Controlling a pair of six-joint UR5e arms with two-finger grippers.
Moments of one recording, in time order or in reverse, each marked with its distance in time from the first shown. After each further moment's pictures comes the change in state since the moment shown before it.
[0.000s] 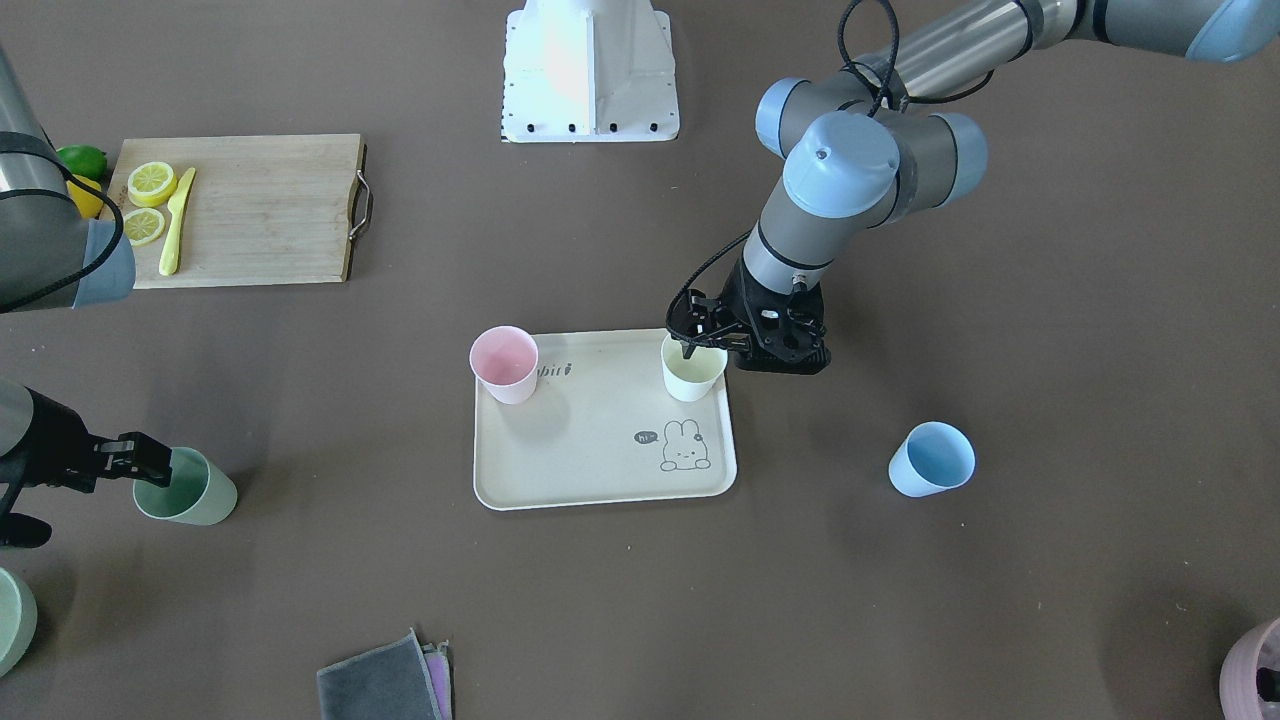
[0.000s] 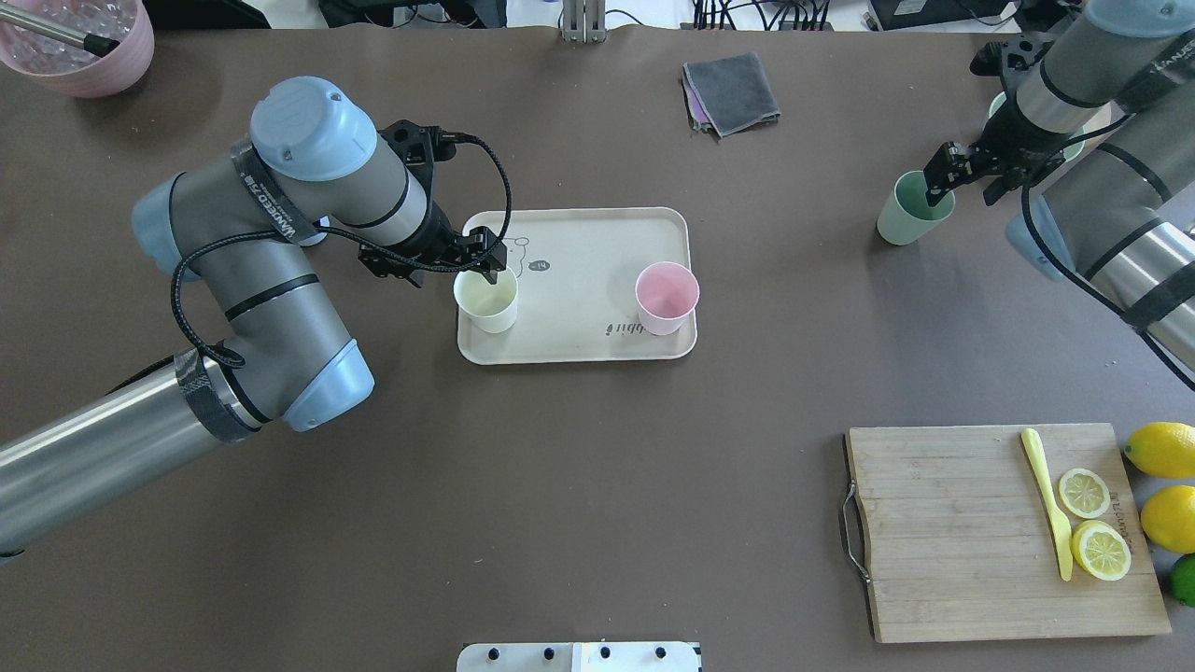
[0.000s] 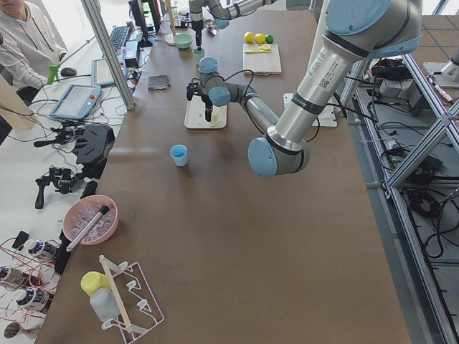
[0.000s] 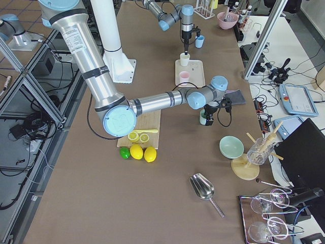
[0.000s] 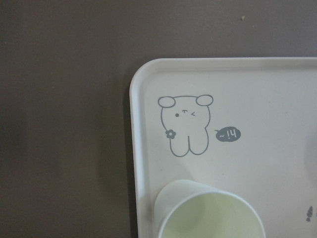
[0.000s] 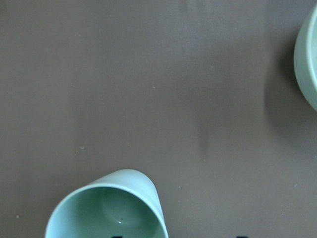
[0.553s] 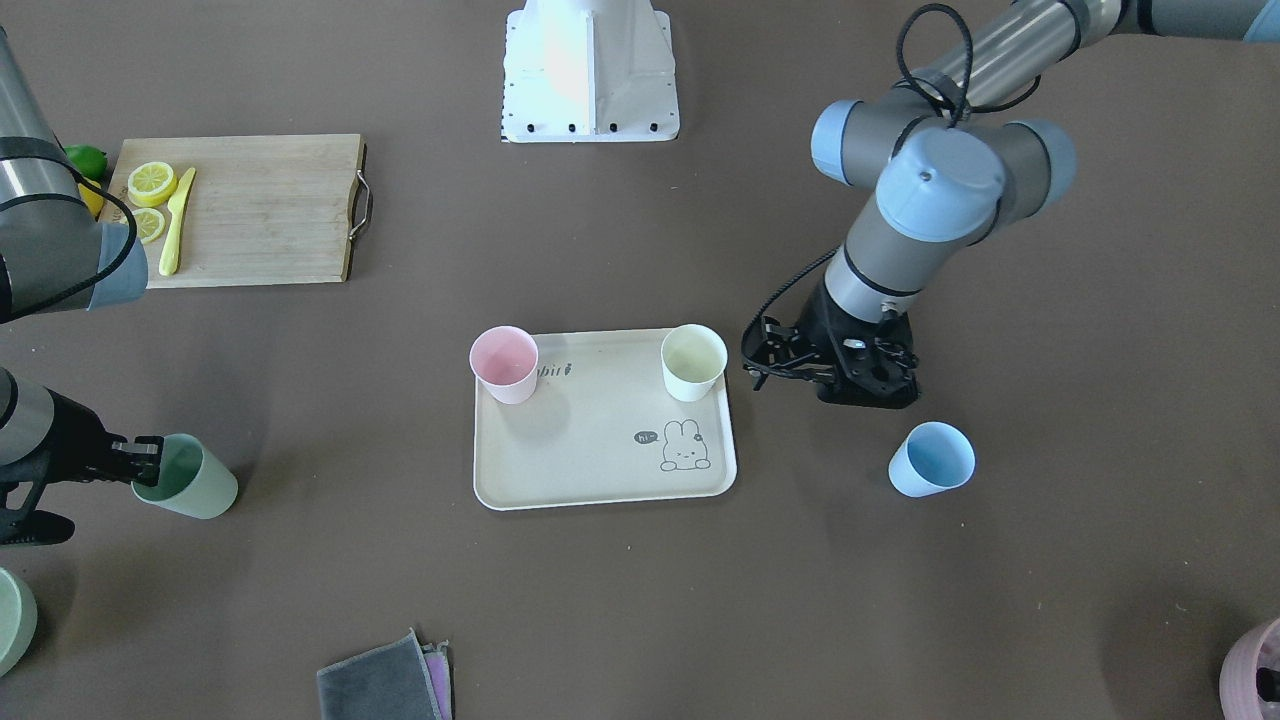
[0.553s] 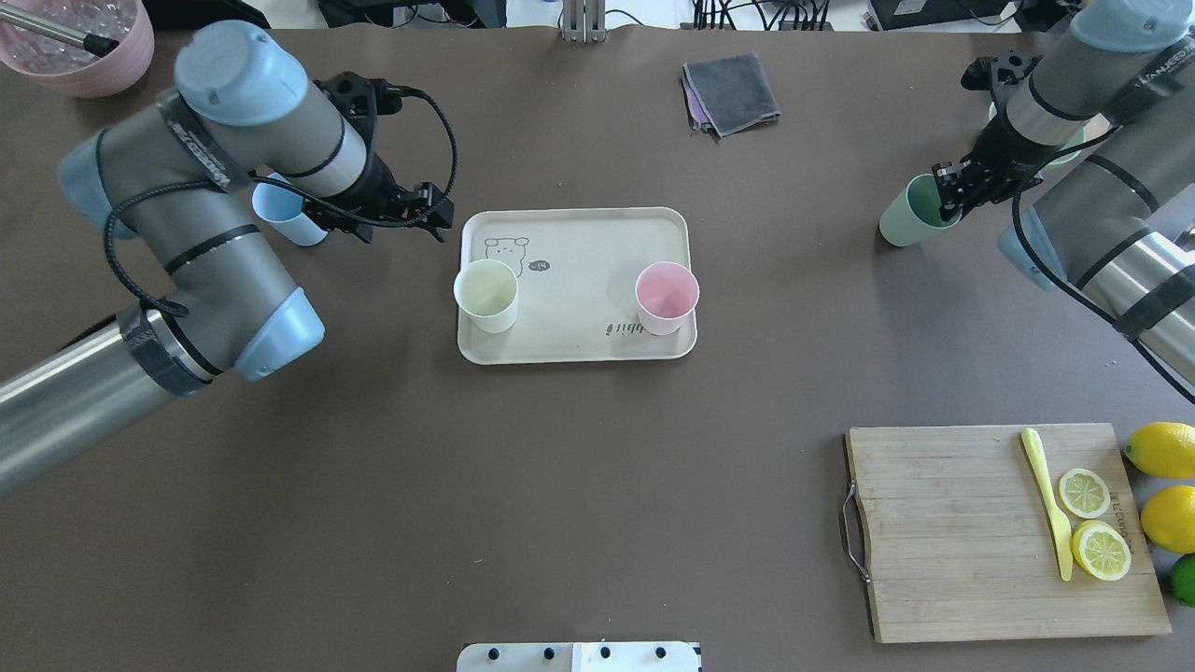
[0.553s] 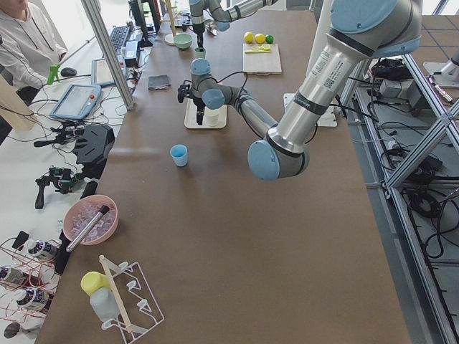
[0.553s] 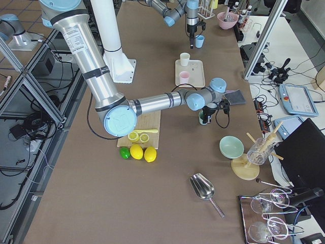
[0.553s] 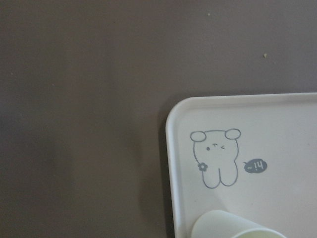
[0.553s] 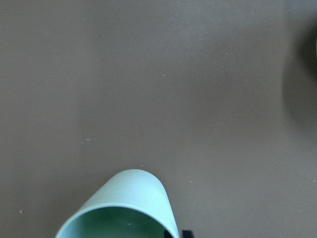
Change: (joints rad) left arm -0.172 0.074 0.006 0.000 -0.075 0.222; right arm -0.020 0.014 -0.004 -0.003 0.006 0.009
